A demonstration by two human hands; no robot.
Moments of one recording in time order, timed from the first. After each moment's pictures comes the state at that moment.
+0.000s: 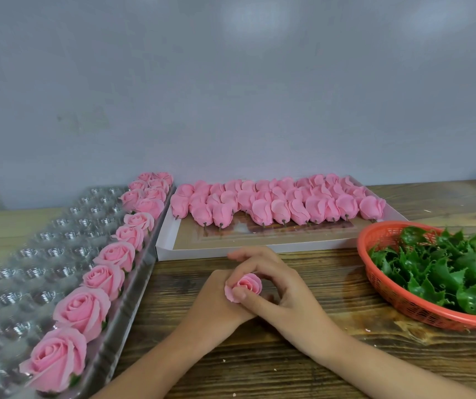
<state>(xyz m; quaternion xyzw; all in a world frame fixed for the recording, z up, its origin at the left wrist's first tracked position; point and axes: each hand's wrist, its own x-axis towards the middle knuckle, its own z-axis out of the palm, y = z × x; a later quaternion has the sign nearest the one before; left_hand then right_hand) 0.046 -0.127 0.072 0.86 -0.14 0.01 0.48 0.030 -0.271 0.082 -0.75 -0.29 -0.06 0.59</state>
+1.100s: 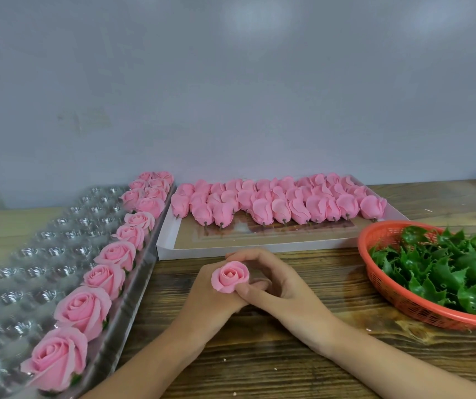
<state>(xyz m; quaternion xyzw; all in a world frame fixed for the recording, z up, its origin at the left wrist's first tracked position) 0.042 -0.124 0.089 0.81 -0.14 0.00 0.56 0.037 -0.272 0.078 -0.68 -0.26 0.03 0.68</state>
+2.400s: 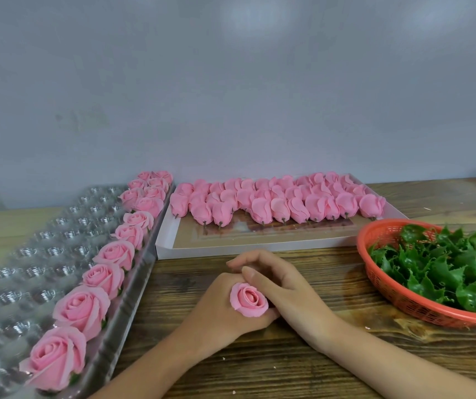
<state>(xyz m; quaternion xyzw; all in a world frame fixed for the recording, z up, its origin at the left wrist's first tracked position) 0.037 -0.128 0.086 0.84 -0.23 -0.04 0.48 0.040 -0.274 0.078 -0.71 -0.20 0.04 0.68</state>
